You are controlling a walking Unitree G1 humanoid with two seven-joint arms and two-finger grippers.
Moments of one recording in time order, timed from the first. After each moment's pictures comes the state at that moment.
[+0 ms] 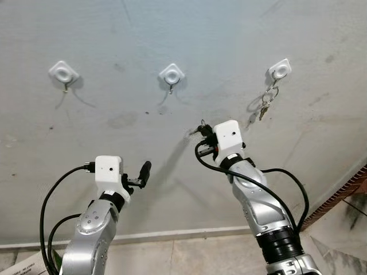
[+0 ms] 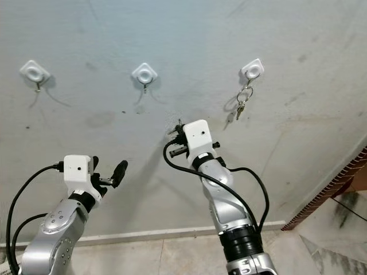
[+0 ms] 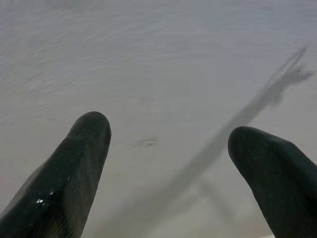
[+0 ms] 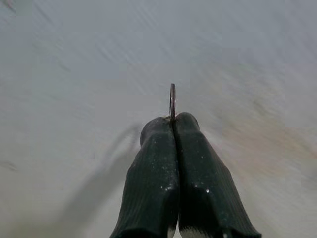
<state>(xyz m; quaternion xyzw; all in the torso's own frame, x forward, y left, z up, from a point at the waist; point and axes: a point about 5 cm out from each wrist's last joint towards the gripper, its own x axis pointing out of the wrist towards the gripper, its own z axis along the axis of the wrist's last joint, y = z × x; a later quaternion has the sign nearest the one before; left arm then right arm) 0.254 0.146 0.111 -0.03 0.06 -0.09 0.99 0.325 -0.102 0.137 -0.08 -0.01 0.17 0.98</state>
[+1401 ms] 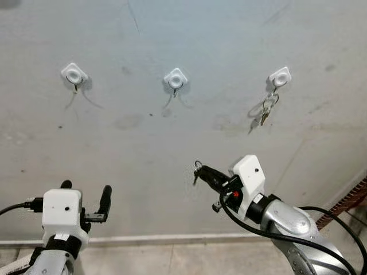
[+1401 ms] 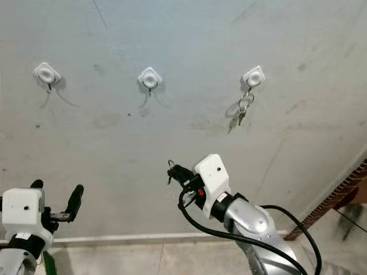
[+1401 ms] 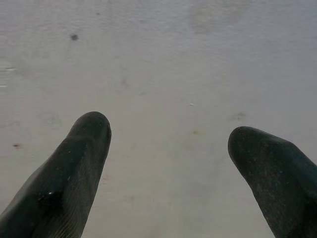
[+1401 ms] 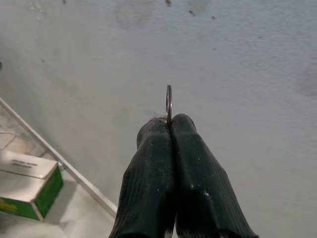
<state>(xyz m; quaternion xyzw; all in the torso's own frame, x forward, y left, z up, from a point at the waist) 0.168 0.202 0.129 0.06 0.08 0.03 0.99 0.231 -0.114 0.147 -0.04 0.07 0.36 0.93</state>
